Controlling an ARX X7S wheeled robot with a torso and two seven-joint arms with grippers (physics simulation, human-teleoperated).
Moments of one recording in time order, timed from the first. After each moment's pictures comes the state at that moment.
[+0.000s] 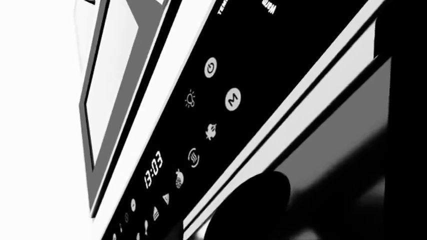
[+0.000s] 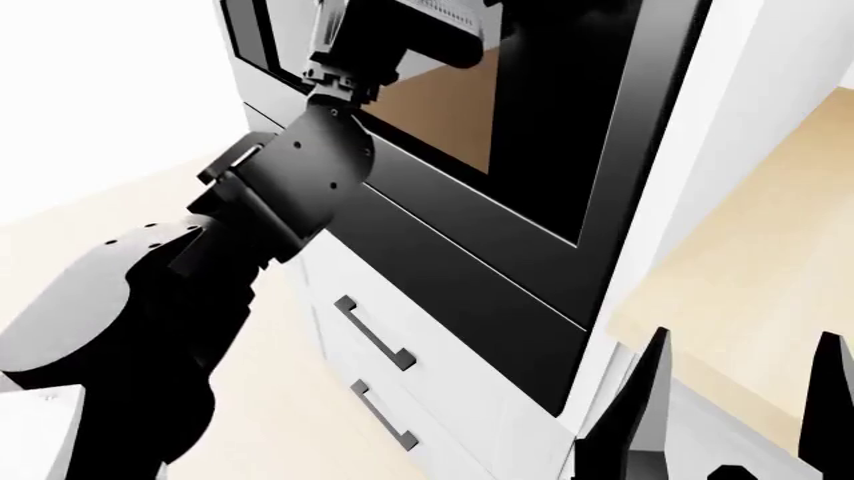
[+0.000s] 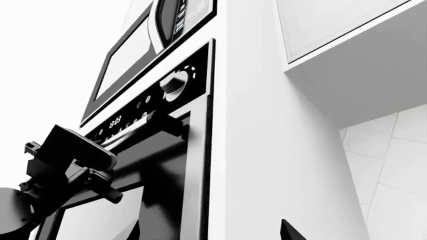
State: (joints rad) left arm -1.54 0.00 1.40 -1.27 -0.49 0.70 -0.61; right arm -0.24 0.45 -0.25 -0.58 -0.13 -0.56 0.59
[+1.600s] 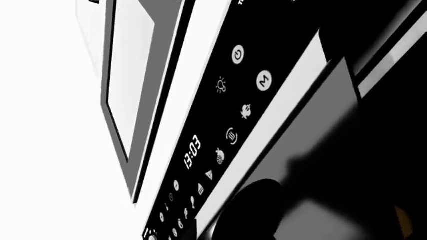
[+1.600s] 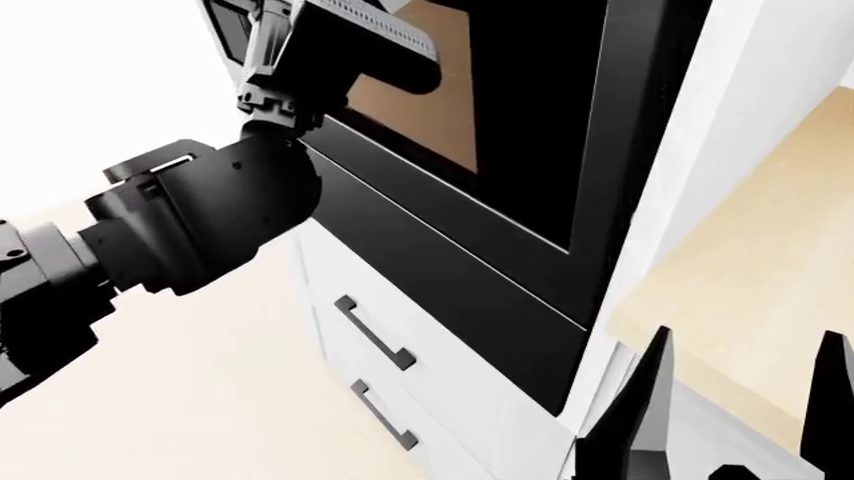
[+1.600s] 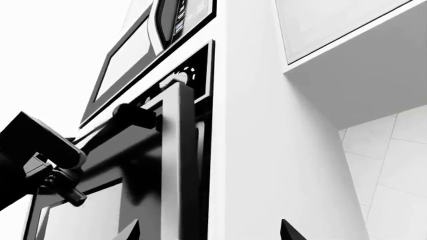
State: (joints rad) left arm -1.61 -0.44 1.57 -0.38 -0.53 0.14 -0.89; right arm -0.23 0.46 -0.25 -0.58 -0.13 -0.56 0.60
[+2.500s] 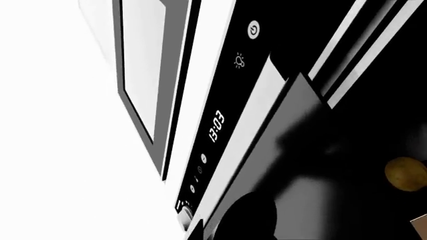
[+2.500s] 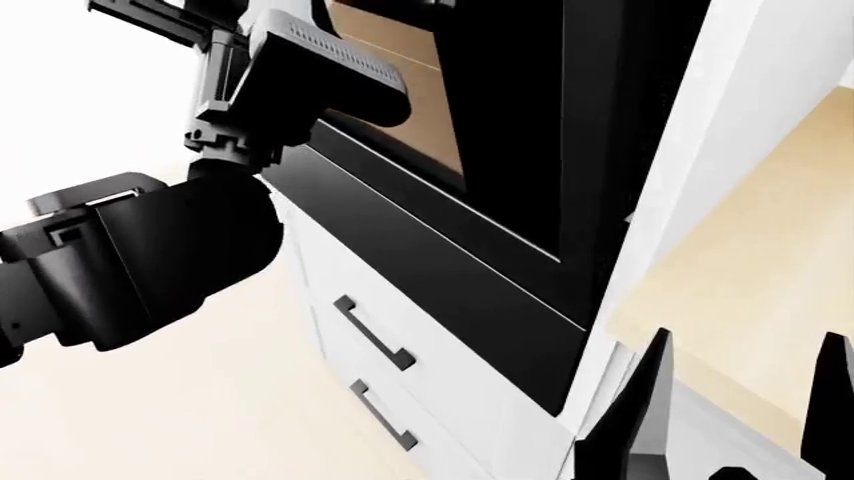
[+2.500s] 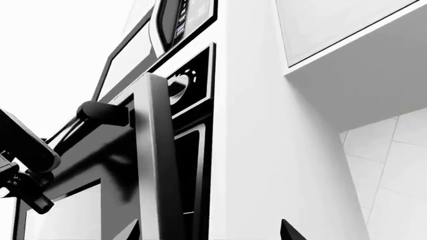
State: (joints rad) left arm -1.67 -0.63 1.61 0.04 -0.58 -0.19 -1.02; right arm -0.23 0.46 -0.26 -0.59 -0.14 -0.56 0.61
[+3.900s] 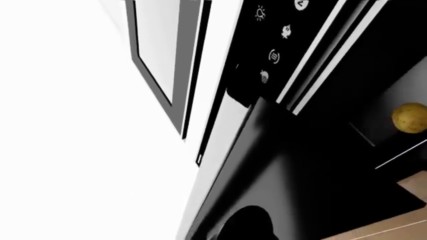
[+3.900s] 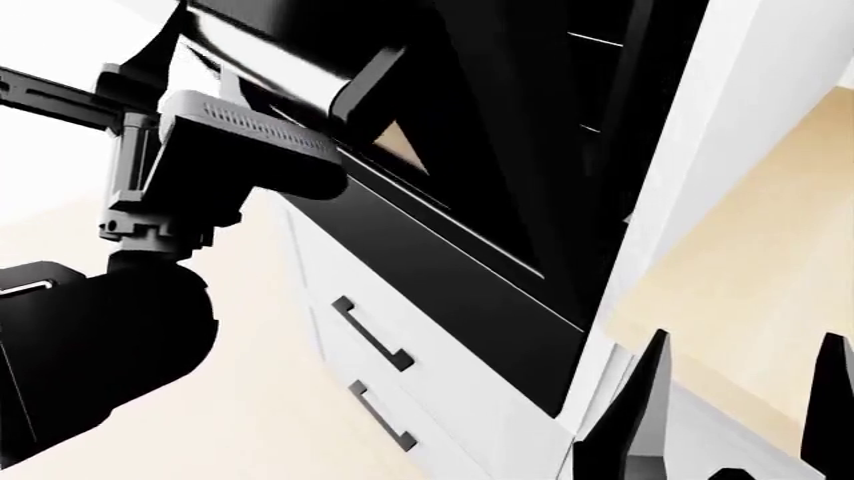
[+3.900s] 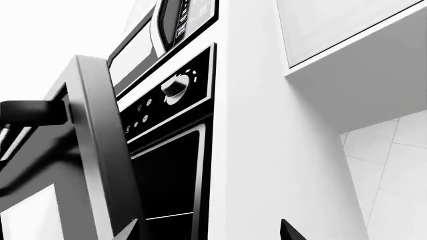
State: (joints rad) left arm -1.63 -0.87 1.59 0.45 -0.69 -0.44 -1.18; right arm -0.23 0.46 -0.26 -0.59 -0.14 -0.56 0.61
